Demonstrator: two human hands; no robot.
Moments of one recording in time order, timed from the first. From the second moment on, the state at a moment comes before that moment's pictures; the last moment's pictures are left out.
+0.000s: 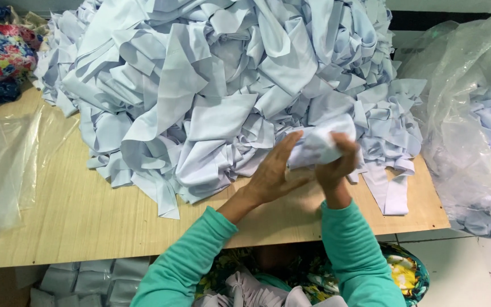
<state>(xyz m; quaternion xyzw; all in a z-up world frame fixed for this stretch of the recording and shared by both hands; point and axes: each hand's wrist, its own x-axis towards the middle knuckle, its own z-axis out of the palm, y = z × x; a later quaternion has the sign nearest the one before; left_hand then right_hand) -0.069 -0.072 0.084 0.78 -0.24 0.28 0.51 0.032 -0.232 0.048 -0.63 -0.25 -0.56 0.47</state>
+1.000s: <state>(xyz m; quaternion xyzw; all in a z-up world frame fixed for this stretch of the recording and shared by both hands) -0.027 -0.010 0.038 0.74 0.02 0.29 0.60 0.046 -0.217 0.094 -0.76 -0.33 -0.25 0.51</state>
